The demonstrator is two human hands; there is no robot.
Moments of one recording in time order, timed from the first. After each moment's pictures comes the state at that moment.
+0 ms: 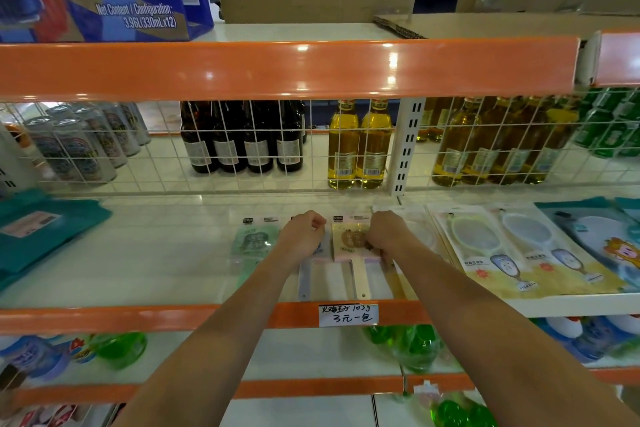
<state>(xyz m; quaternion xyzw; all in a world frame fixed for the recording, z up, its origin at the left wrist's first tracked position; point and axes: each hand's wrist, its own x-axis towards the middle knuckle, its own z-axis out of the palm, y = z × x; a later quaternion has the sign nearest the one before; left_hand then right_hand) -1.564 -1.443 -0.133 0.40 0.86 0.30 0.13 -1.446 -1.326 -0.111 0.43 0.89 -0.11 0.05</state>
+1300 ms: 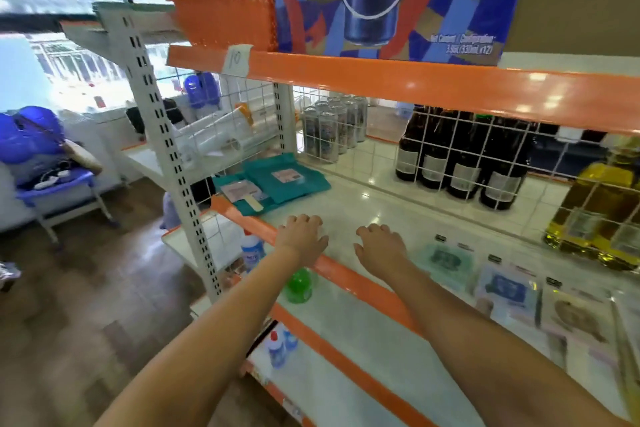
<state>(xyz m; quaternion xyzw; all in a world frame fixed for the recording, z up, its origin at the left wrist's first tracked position) -1.650 -1.733 -0.098 0.15 0.98 0.08 0.01 -1.618 -1.569 -0.126 0.00 1.00 -0.04 -0.04</state>
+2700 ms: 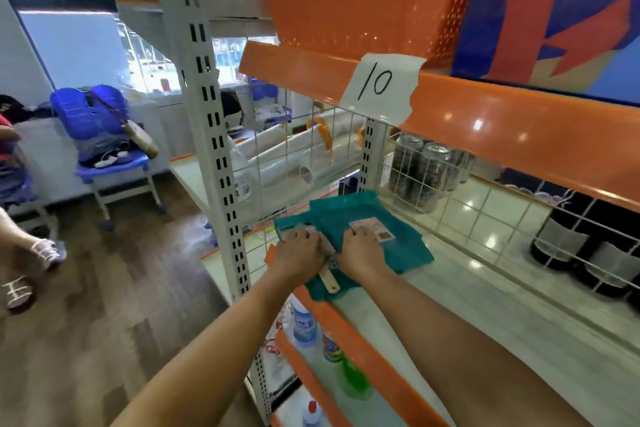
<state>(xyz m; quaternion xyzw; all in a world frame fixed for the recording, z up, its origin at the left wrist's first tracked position) -1.884 -1.873 -0.132 0.06 1.00 0.07 0.02 -1.902 -1.744 -0.139 -0.04 1.00 -0.03 0.02</state>
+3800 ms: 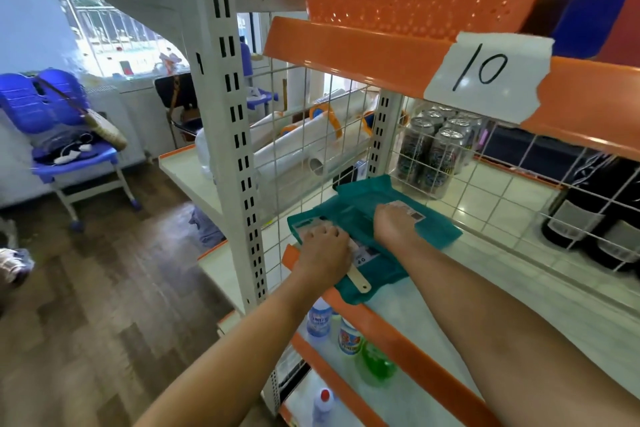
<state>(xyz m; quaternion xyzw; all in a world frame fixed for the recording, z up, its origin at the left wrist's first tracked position) -1.896 -1.884 -0.142 0.18 0.98 0.04 -0.04 -1.947 -1.741 -0.126 0.07 1.00 0.05 0.04</state>
